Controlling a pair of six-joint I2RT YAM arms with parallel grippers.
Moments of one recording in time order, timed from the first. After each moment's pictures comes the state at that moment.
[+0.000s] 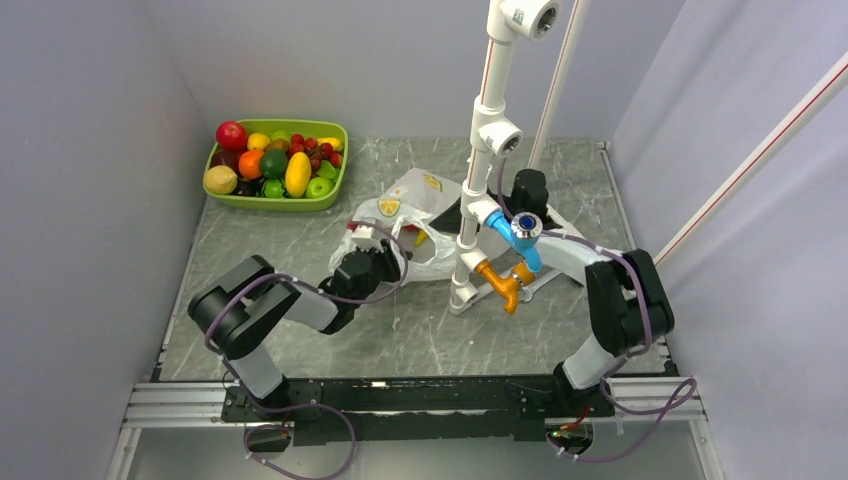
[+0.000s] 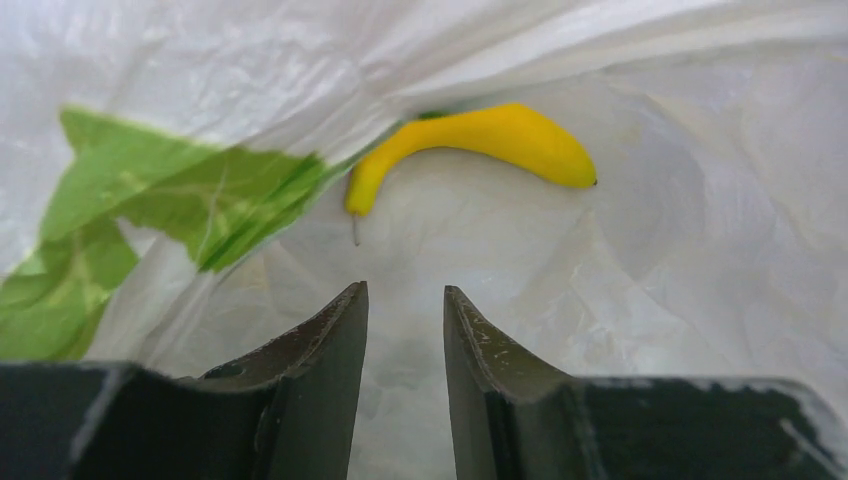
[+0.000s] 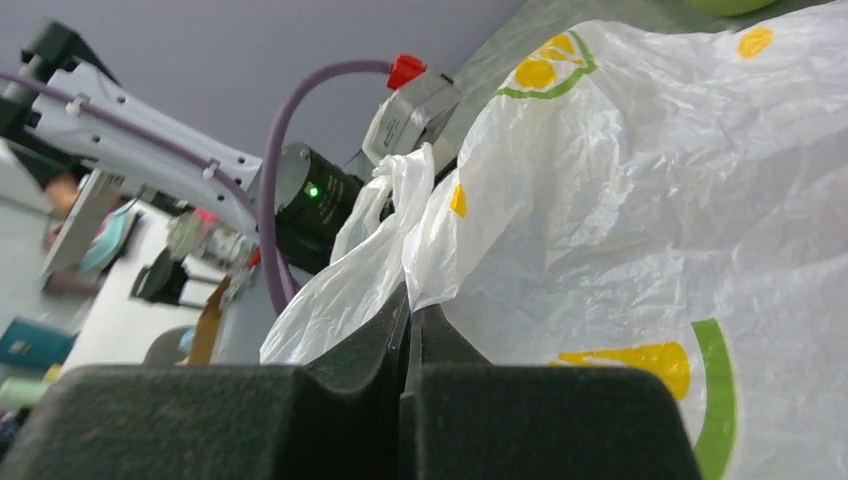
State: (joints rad) left arm -0.73 1.71 0.48 1.04 -0.18 -0.55; right arm 0.32 1.57 0.88 0.64 -1.10 0.70
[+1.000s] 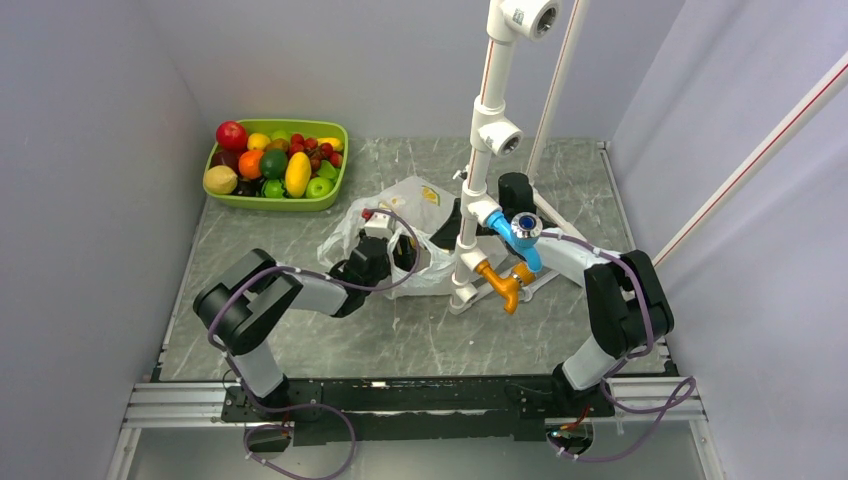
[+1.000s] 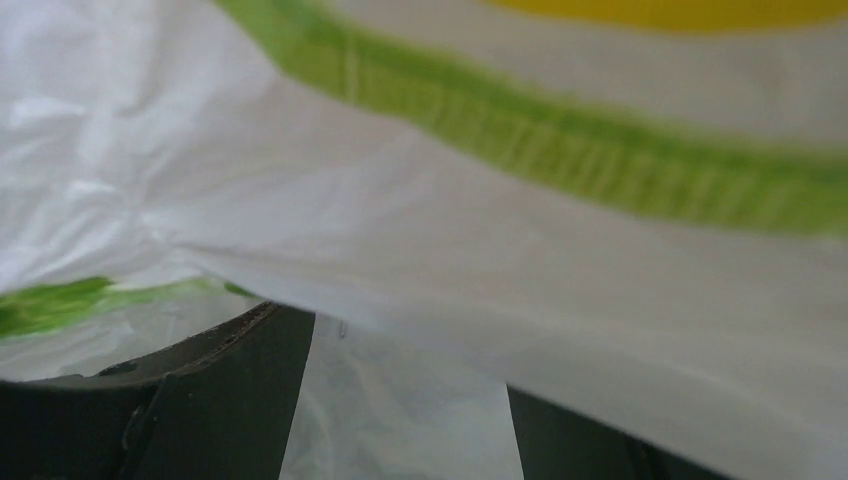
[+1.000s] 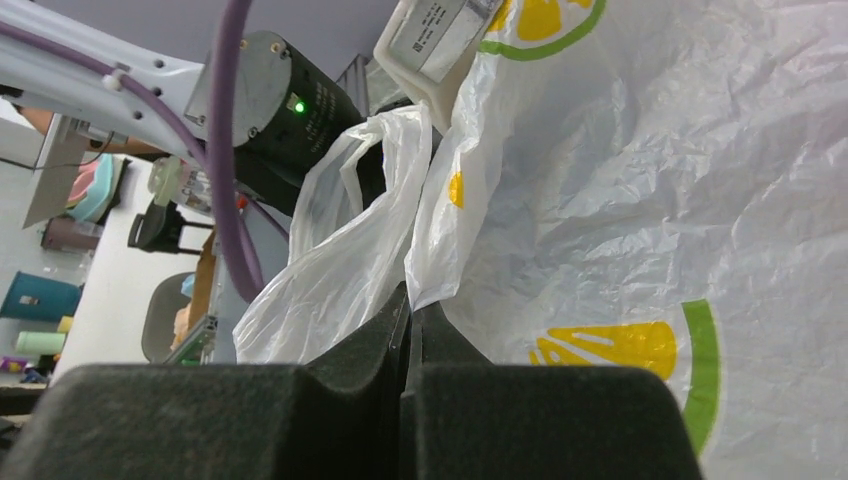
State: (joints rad) left arm -0.73 1.72 0.61 0.77 -0.26 -0.48; right arm 0.37 1.60 0.91 0.36 -1.15 0.50
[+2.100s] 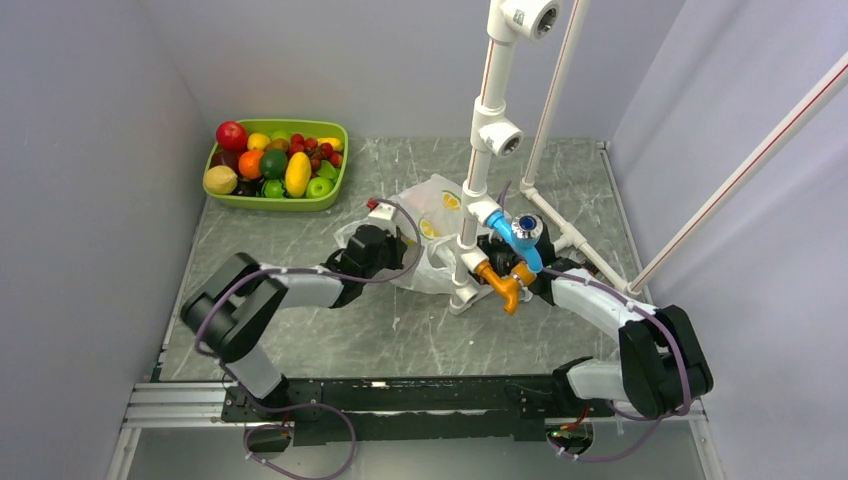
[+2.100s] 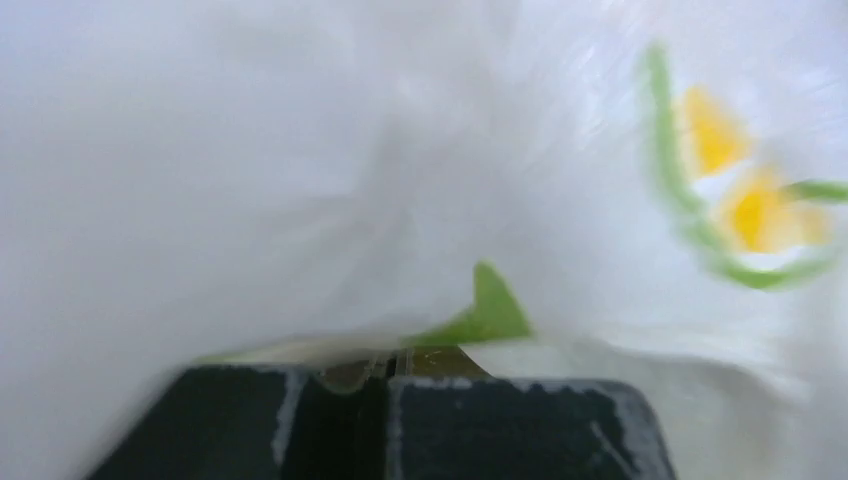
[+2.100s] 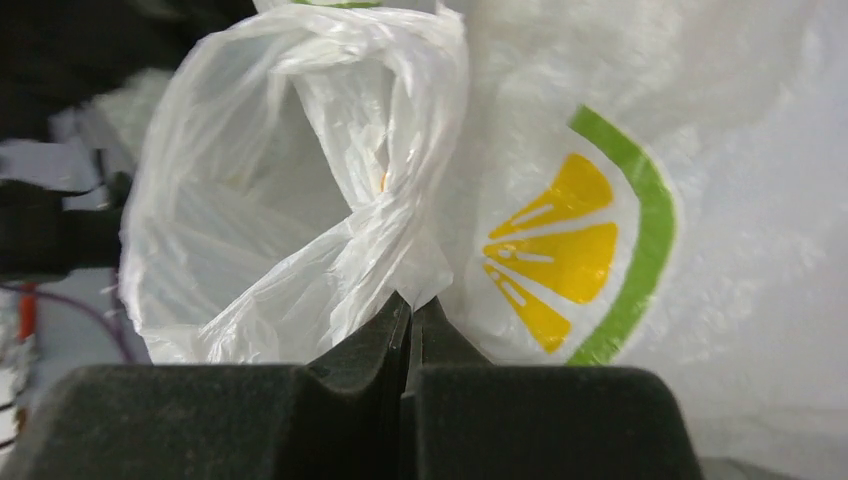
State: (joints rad) left arm -0.69 1.71 0.69 0.58 -0.16 -0.36; right arm 0.38 1.29 0.63 0.05 -0.62 0.35
